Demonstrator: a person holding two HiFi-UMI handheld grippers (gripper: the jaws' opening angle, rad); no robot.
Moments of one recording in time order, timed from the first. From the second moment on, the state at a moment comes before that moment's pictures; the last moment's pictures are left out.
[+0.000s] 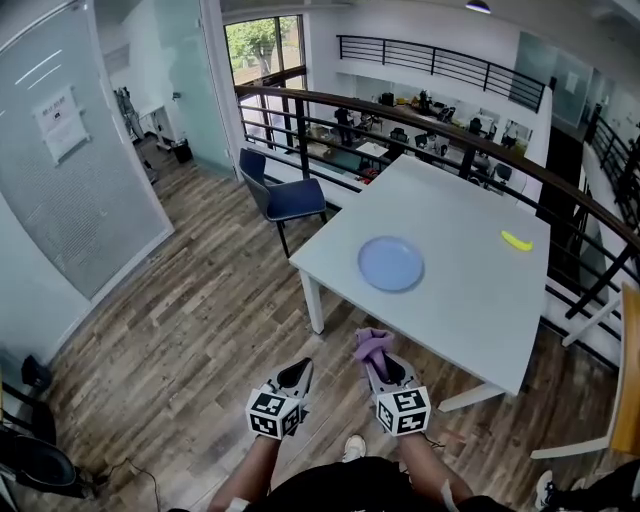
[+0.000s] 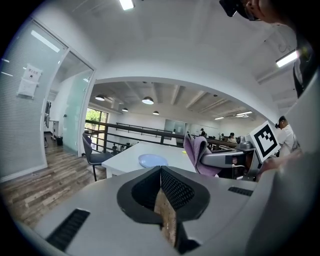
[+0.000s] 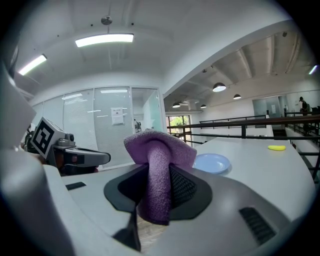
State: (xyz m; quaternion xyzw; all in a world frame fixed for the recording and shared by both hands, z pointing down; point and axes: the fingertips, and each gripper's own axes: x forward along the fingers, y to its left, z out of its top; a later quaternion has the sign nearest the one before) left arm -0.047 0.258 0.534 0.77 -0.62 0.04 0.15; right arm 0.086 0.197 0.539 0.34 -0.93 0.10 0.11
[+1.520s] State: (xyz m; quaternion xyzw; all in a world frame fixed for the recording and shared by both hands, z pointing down) left arm -0.129 0.036 0.537 0.79 -0.58 0.04 0.17; right arm -0.003 -0.015 0.541 0.38 -0.91 0.09 0.13
